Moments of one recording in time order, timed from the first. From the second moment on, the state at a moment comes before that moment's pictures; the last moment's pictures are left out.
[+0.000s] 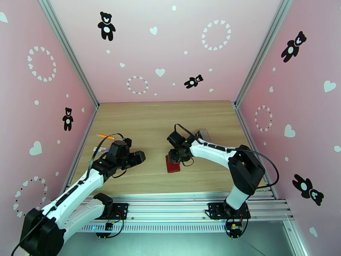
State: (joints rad) left arm -0.45 1.00 0.56 -0.41 0.27 -0.76; right arm 0.81 1.75 1.14 -0.70 -0.02 0.64
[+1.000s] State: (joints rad) left arm -0.49 1.11 0.53 -0.28 0.25 -0.79; right arm 0.88 1.90 1.28 -0.81 0.08 0.62
